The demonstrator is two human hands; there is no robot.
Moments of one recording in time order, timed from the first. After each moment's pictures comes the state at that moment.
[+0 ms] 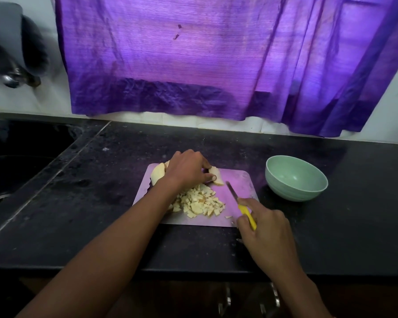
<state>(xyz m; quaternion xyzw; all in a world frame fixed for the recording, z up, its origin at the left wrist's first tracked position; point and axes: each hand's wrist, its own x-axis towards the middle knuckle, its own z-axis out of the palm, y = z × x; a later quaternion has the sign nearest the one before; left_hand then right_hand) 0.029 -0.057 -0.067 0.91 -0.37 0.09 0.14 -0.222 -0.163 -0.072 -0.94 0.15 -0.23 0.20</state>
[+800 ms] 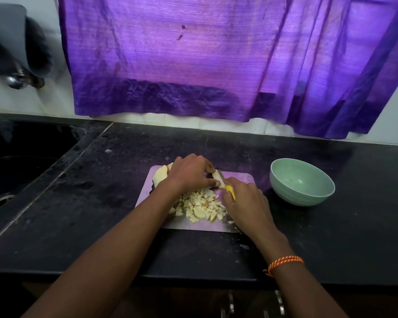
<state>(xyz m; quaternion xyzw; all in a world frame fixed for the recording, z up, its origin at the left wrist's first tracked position) 0.033 -0.055 -0.072 0.91 -0.38 0.07 0.16 -0.138 -0.170 -0.067 -0.96 0.14 -0.18 0.15</state>
